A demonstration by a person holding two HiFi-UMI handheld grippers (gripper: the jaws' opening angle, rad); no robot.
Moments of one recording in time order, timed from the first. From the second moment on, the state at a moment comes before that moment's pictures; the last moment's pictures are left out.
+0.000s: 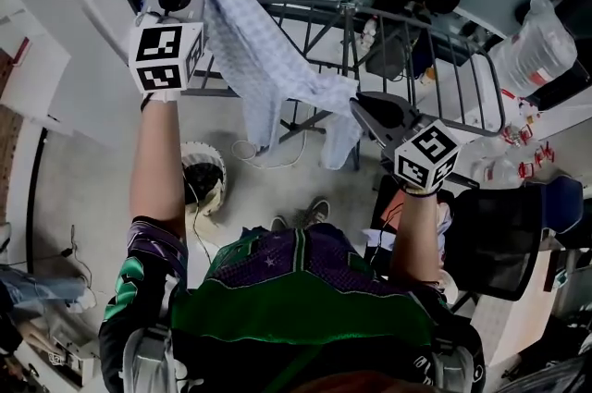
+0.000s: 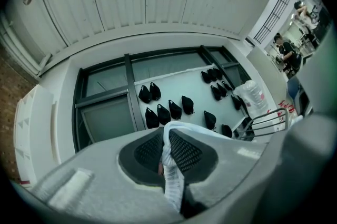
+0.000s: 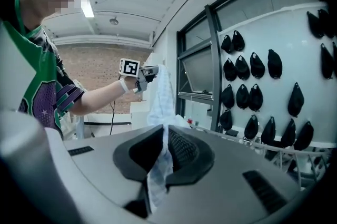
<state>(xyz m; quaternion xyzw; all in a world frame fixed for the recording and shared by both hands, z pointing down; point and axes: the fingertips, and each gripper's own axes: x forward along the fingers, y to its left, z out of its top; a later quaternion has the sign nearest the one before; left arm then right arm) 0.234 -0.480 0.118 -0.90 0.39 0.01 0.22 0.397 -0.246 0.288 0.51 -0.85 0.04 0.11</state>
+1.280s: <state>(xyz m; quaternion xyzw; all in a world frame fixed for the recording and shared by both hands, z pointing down) 0.462 -0.715 0.162 -0.91 0.37 -0.04 0.17 0.469 -0.433 0.371 0.24 -0.95 0.03 0.20</state>
